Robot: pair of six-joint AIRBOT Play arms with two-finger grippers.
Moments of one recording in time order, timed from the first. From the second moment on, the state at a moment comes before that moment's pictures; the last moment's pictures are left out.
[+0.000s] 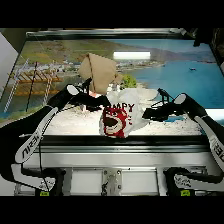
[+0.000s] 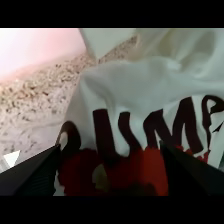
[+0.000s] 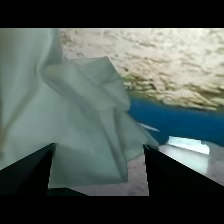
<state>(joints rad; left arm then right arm) -0.32 -1.65 1.19 0.76 -0.91 -1.48 0.01 -1.44 0.89 -0.99 1.00 1.33</state>
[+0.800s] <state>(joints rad) -0.31 -1.89 1.53 0.72 -0.94 -1.52 0.03 -1.45 0.93 -0.98 0.98 1.31</state>
